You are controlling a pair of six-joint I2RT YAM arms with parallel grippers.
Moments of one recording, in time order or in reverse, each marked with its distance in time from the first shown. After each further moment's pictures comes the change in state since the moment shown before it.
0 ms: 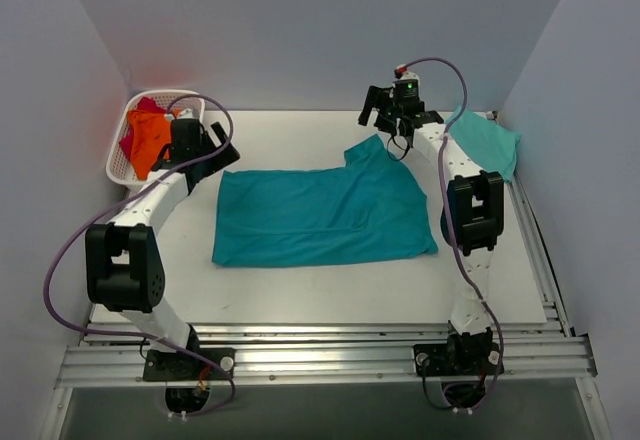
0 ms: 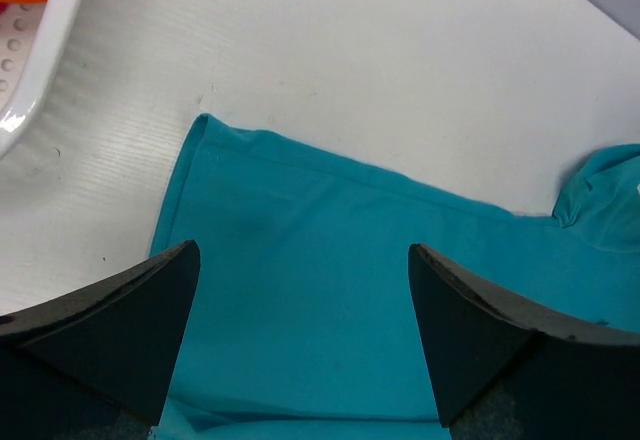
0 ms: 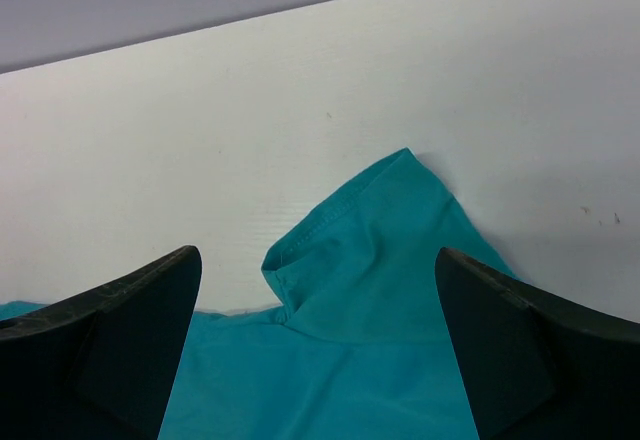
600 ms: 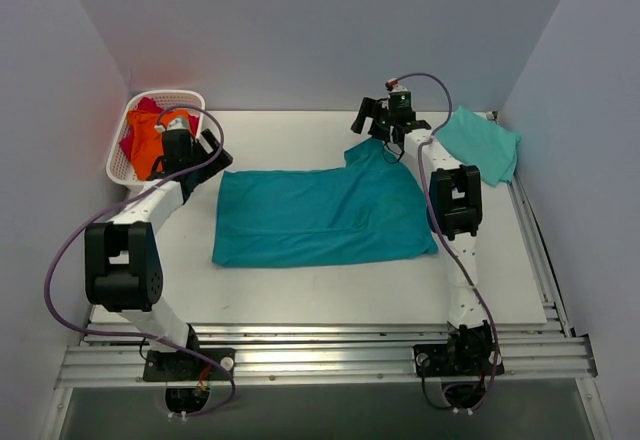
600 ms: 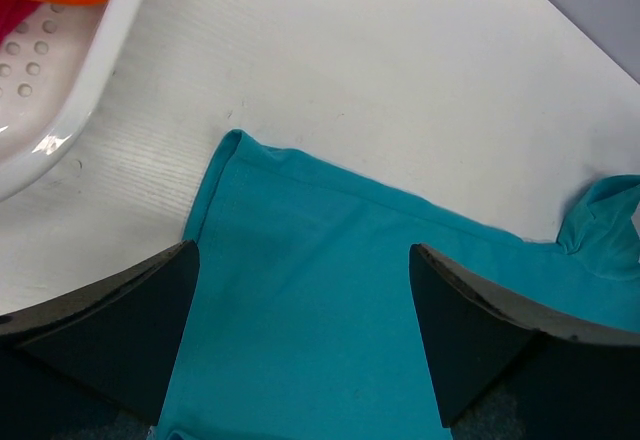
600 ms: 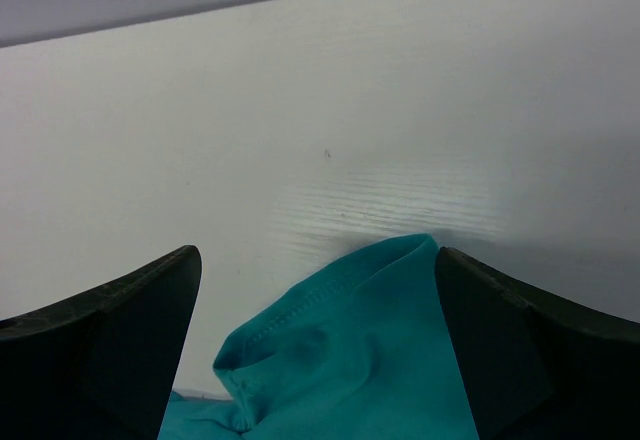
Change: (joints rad) left arm 0.076 0.005 -0.126 0.182 0.057 -0.034; right arm -0.031 0.308 0.233 0.087 -0.166 -0.027
